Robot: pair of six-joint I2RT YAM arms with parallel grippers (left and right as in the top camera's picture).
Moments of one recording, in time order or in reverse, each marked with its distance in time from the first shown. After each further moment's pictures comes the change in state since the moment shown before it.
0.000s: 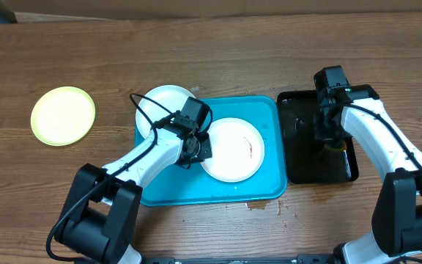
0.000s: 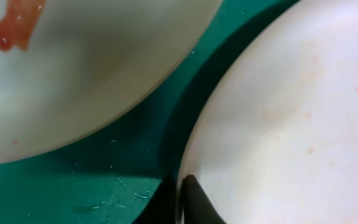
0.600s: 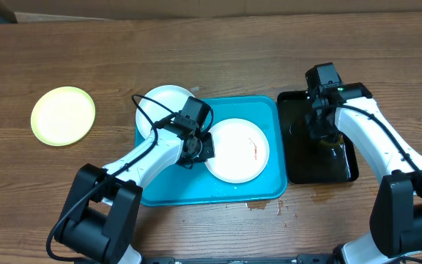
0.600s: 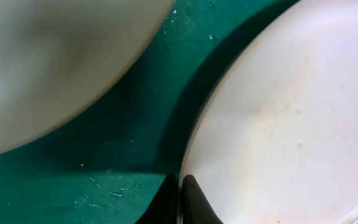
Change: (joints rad) left arm -0.002 0.000 0.000 0.019 0.060 -0.003; right arm 0.051 0.000 0.031 0.014 -0.005 -0.150
